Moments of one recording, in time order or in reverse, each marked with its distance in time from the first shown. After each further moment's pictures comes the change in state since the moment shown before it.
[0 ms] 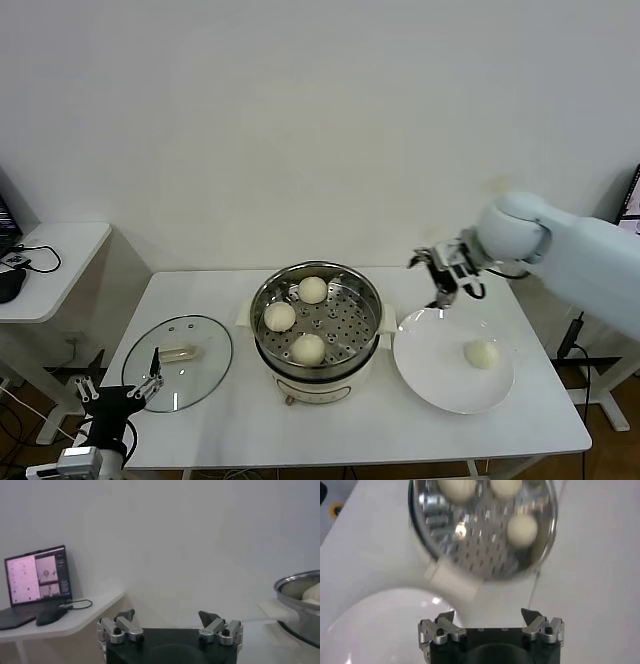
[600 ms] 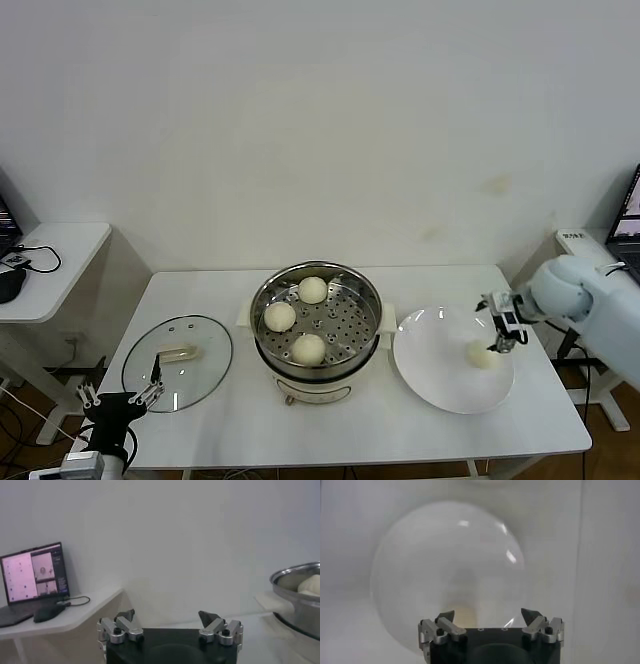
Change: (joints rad) left arm 0.020 -0.011 -0.001 0.007 0.016 0.005 0.002; right arm -0.530 -0.046 0.433 -0.157 -0.264 0.033 -0.020
